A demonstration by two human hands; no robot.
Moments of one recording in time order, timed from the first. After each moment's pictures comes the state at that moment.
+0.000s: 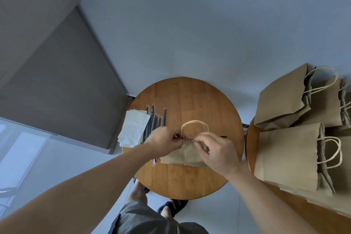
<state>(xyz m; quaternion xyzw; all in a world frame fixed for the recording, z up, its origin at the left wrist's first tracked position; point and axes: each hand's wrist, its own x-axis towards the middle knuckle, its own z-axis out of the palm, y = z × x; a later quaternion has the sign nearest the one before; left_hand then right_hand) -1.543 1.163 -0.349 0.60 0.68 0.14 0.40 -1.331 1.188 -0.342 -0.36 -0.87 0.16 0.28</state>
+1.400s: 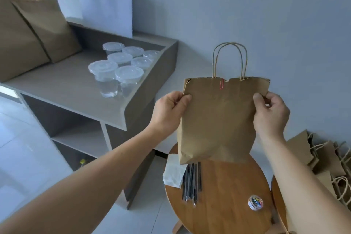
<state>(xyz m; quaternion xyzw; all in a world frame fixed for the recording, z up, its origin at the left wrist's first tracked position) -1.709 1.023 -0.079 0.50 0.62 0.57 0.22 -1.483 1.136 -0.082 -0.51 -0.57 0.25 0.60</state>
